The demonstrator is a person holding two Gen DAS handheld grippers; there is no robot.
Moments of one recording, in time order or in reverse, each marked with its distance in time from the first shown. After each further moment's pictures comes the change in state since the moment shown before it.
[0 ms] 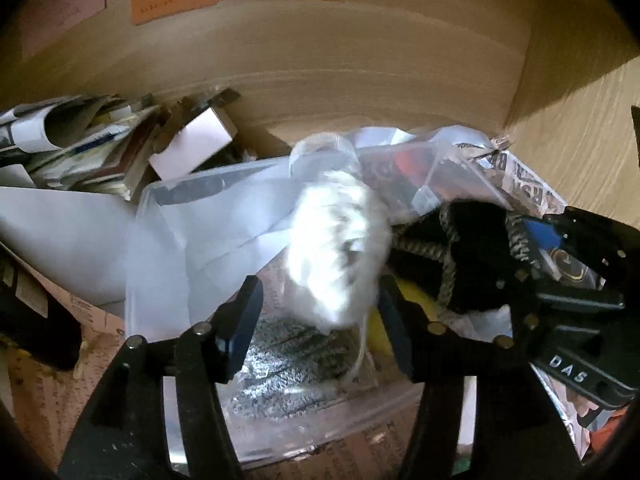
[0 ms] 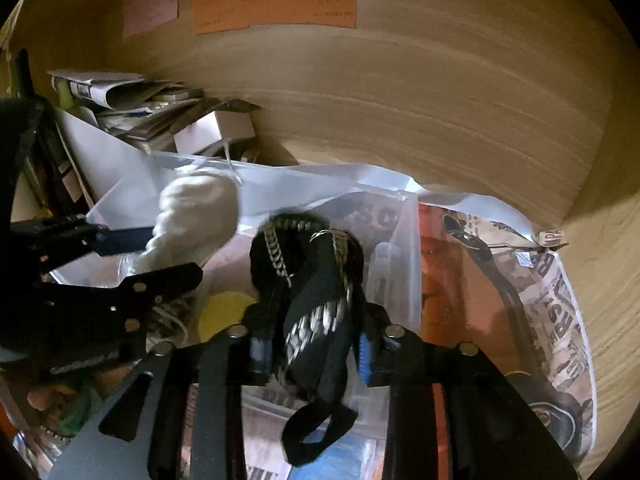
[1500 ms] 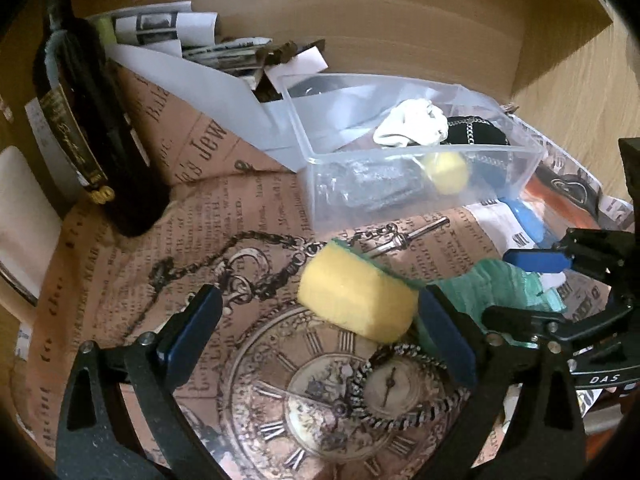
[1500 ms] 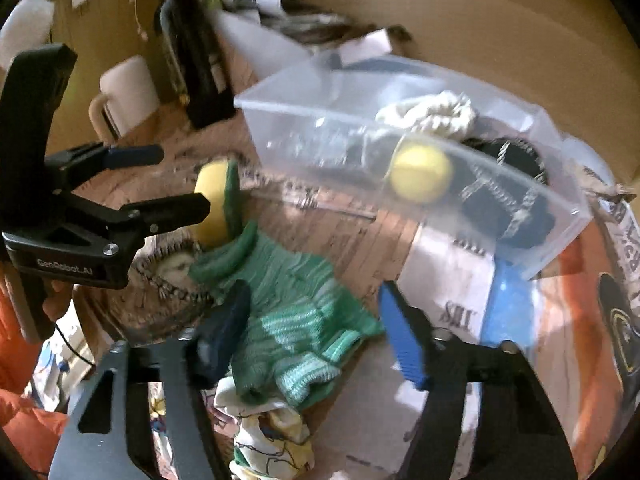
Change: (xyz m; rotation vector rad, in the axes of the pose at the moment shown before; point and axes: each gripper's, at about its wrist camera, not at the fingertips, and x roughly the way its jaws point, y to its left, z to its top) left arm -0.082 0.051 -0.124 -0.047 0.005 0.081; right arm -0.028 0.088 -0.088 -0.113 0.135 0.288
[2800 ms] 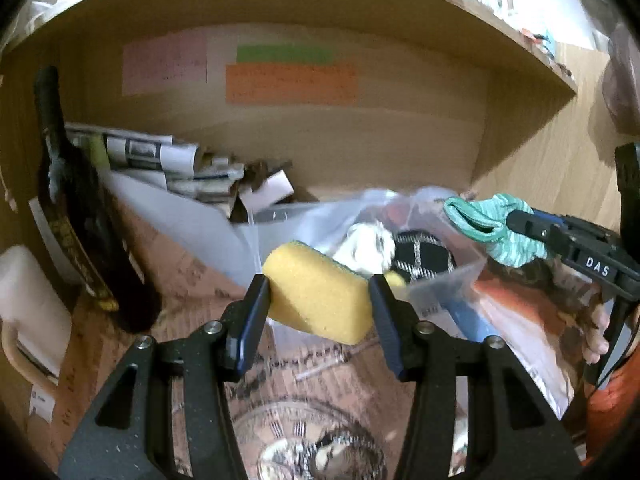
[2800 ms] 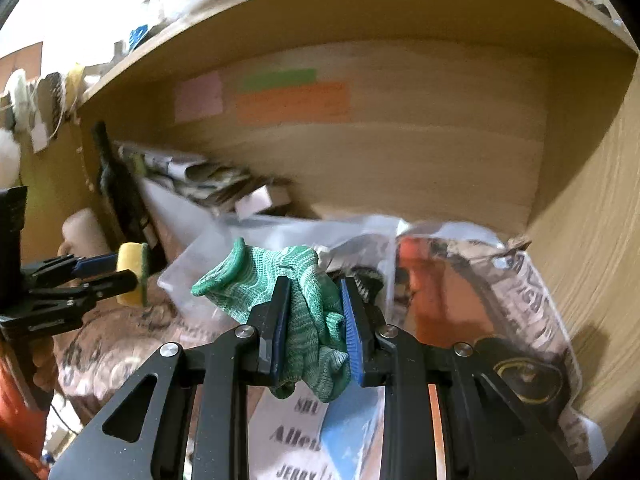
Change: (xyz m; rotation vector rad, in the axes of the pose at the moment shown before) left arm -0.057 -0.016 0.068 0.001 -0.266 -0.086; right arm -0.120 -0.070 0.034 0.175 -0.434 -0.233
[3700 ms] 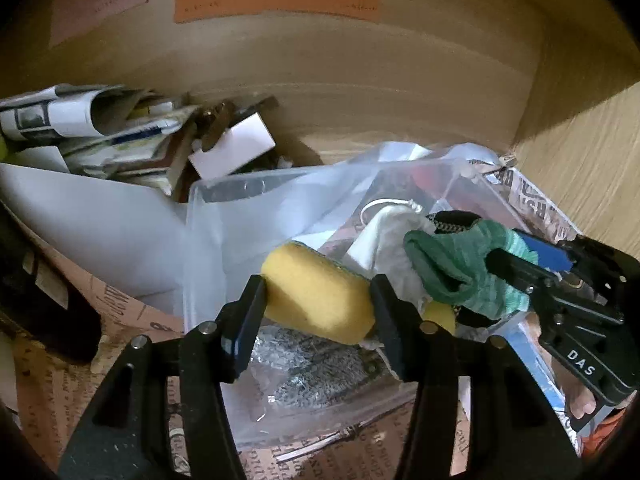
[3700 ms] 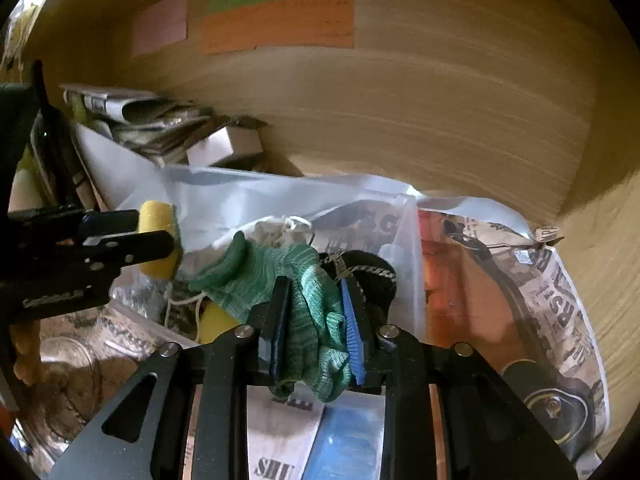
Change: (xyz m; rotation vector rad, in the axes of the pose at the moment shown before) left arm 0.132 -0.008 0.016 -0.008 0.239 0.015; right arm 0.103 0.010 -0.011 -0.077 0.184 -0.068
